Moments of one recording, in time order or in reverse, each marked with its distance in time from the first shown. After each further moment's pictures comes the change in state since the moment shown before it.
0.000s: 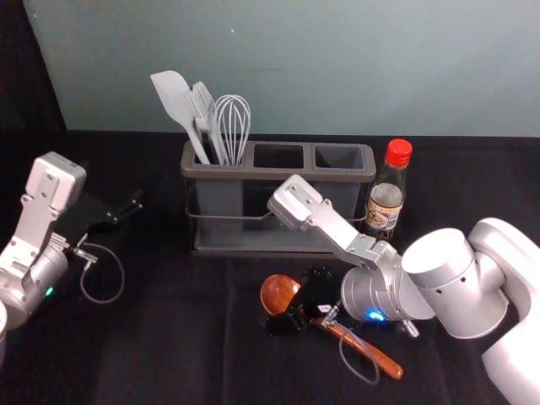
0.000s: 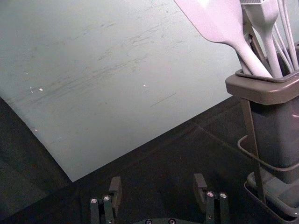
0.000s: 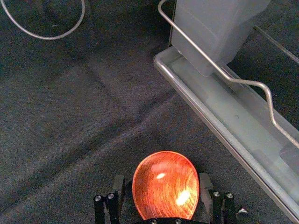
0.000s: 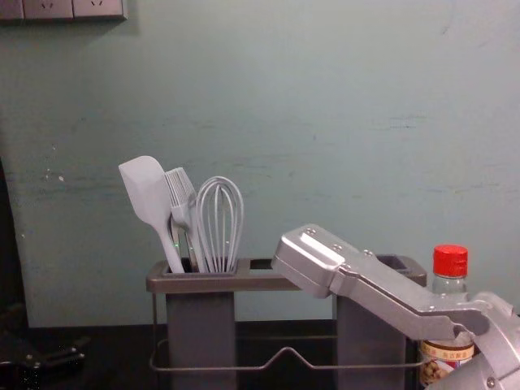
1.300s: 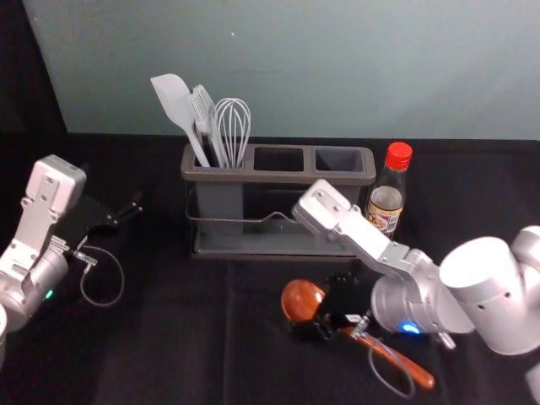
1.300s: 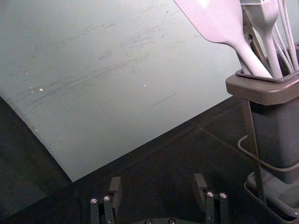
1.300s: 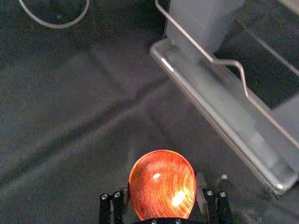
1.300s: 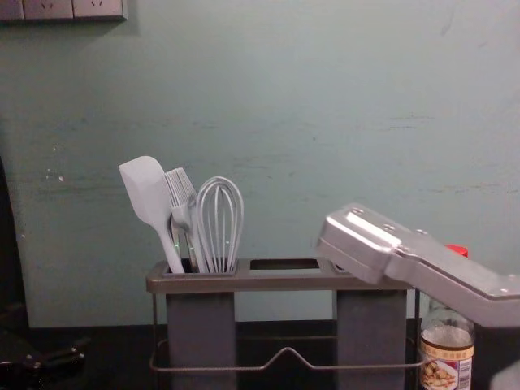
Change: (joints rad) left arm 0.000 0.000 0.000 0.000 0.000 0.000 0.000; right arm -0.067 0.079 0.049 -0.142 -0.028 0.034 0.031
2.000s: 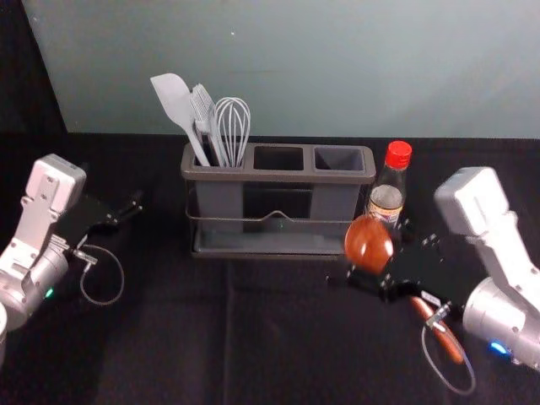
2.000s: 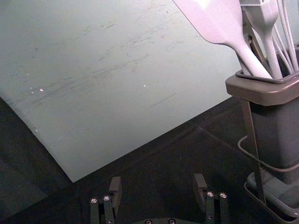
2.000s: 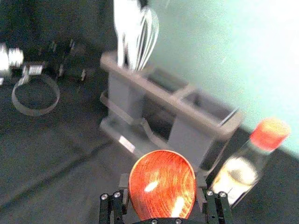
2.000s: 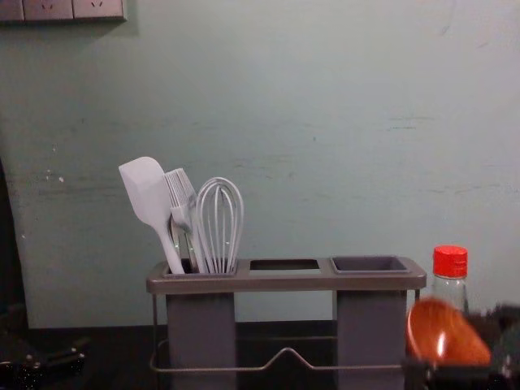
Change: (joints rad) left arm 0.000 0.000 0.000 0.000 0.000 0.000 0.000; right arm -0.382 0.079 0.333 -0.230 0.140 -0.493 -0.194
